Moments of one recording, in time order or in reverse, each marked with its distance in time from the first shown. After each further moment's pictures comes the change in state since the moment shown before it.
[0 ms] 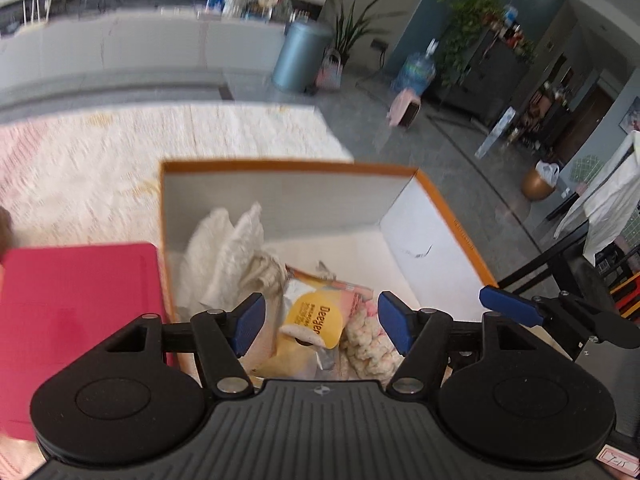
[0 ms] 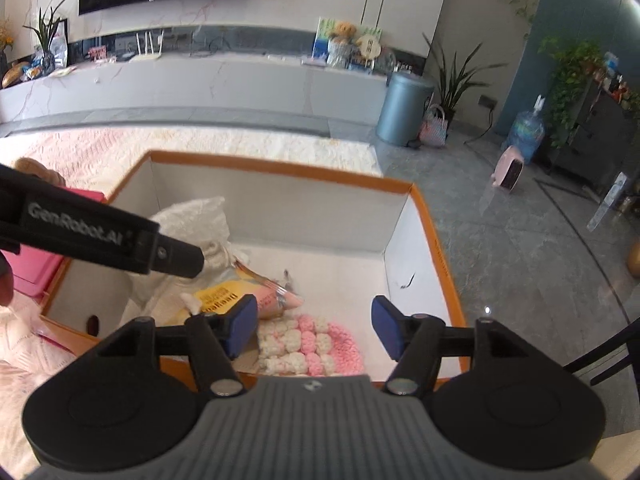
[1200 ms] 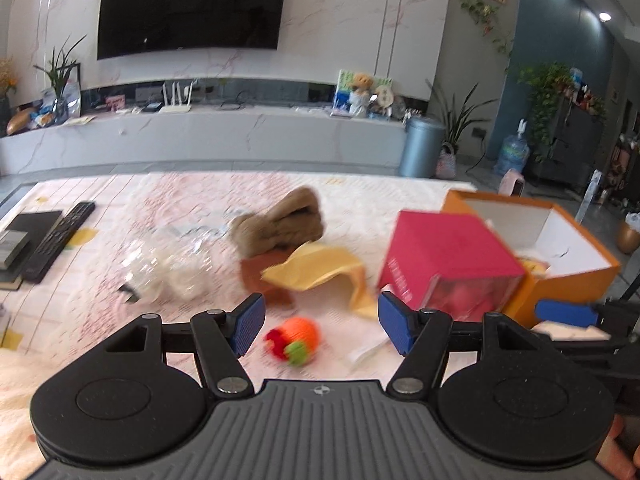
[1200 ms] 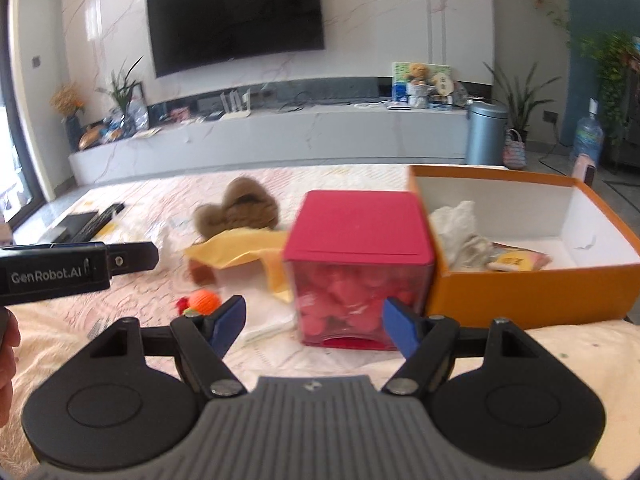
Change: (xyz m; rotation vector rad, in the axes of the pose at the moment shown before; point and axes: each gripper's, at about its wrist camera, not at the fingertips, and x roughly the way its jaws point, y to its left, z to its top) left arm -0.176 0.152 -0.124 0.000 -0.289 0.339; right arm -0.081 0.238 -0.055 0.072 -0.143 0.241
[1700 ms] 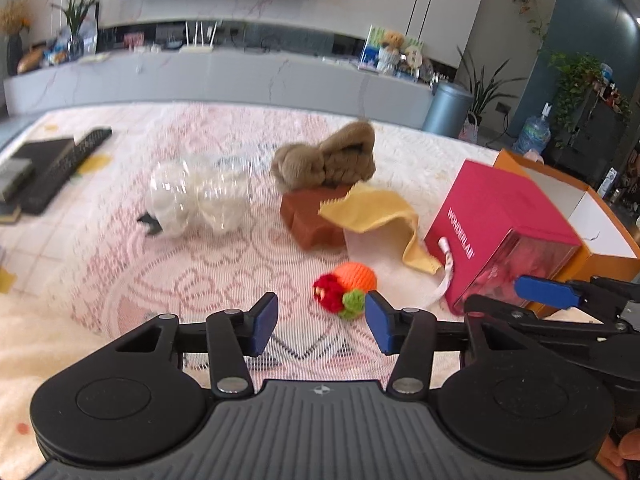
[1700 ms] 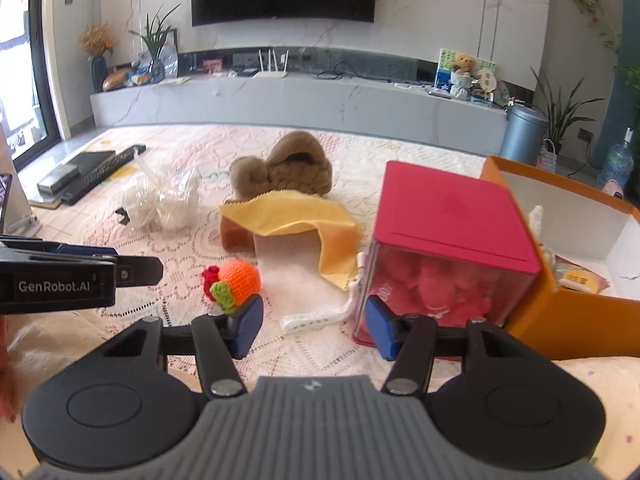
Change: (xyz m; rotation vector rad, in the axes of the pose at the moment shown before) left arm 0.031 0.056 -0.029 -0.102 0.149 -0.007; right arm 0.060 0.043 -0.007 -0.128 0.094 0.032
